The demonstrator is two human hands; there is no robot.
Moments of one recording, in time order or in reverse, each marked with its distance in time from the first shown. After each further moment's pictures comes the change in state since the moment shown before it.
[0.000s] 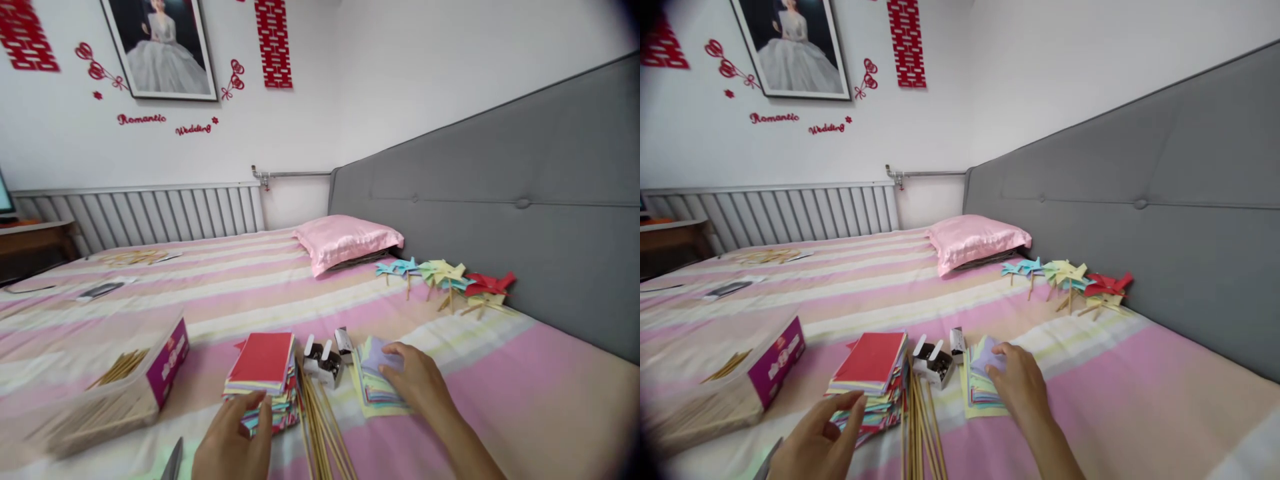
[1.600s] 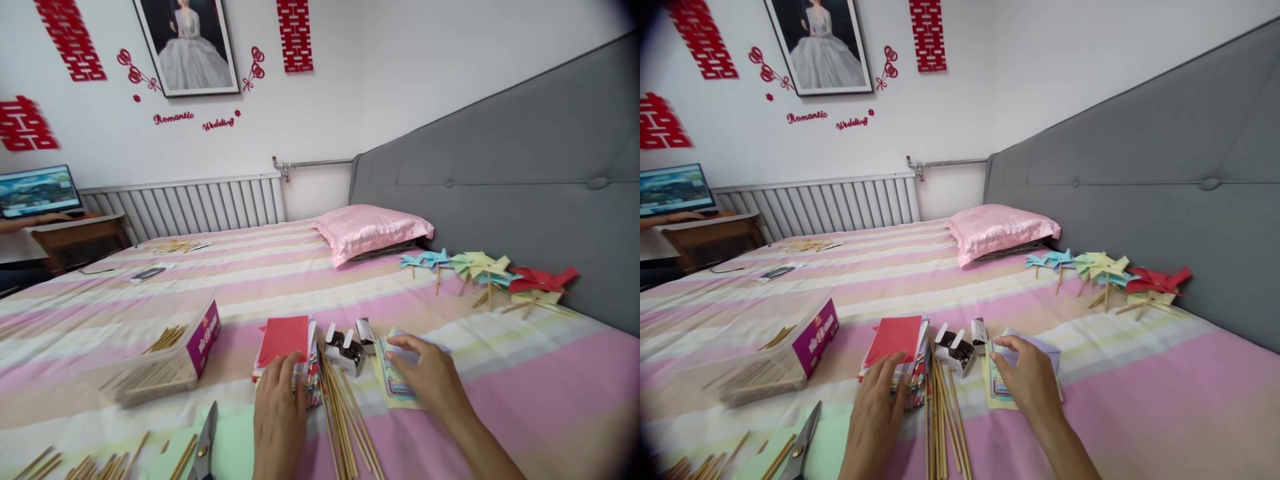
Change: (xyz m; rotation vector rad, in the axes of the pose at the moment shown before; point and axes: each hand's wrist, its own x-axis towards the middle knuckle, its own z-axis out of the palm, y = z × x) left_hand 0.005 -0.017 0.049 0.058 0.014 0.363; right_hand -0.009 -0.021 0.007 0.206 -0.037 -0.029
